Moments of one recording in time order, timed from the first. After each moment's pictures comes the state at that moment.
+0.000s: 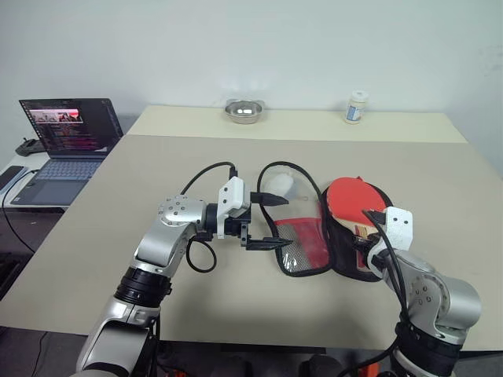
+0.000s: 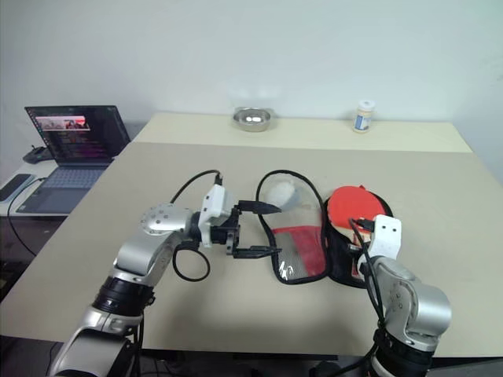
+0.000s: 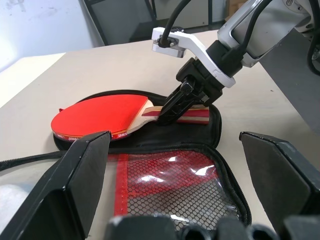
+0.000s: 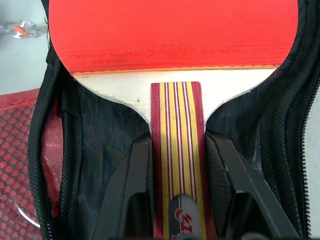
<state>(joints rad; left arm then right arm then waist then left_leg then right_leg) -0.61 0.48 -0.17 0.05 -0.33 0.17 -1.26 -0.34 0.03 -0.36 -0.60 0.21 1.47 -0.07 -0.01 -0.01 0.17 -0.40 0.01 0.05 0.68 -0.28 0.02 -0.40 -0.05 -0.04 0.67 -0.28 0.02</state>
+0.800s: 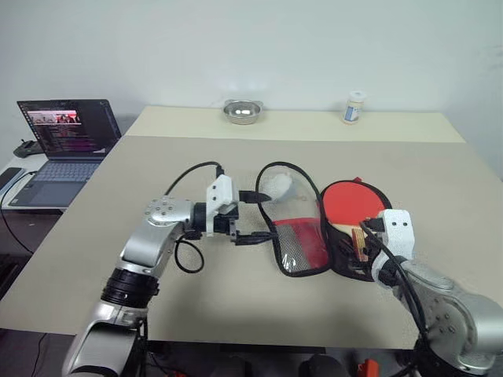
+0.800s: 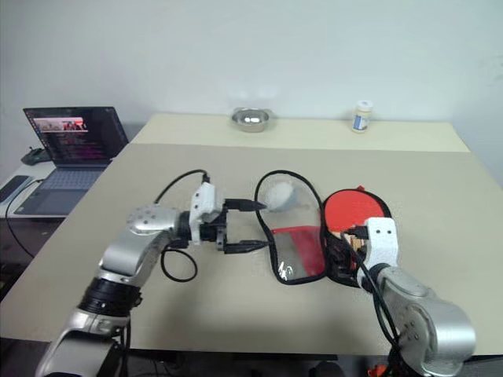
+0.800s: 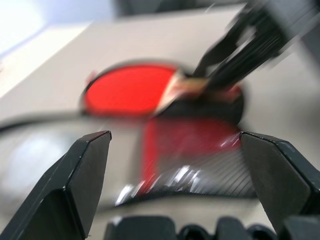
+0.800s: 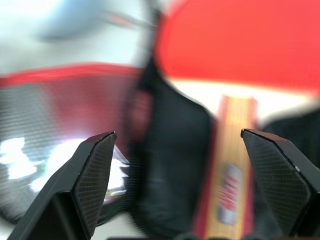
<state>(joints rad) -0.63 0.58 -0.12 0.18 -0.27 0.19 -1.16 -0.26 -0.18 -0.30 -0.92 0.39 1.61 0.23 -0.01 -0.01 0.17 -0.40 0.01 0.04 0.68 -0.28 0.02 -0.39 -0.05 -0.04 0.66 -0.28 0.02</state>
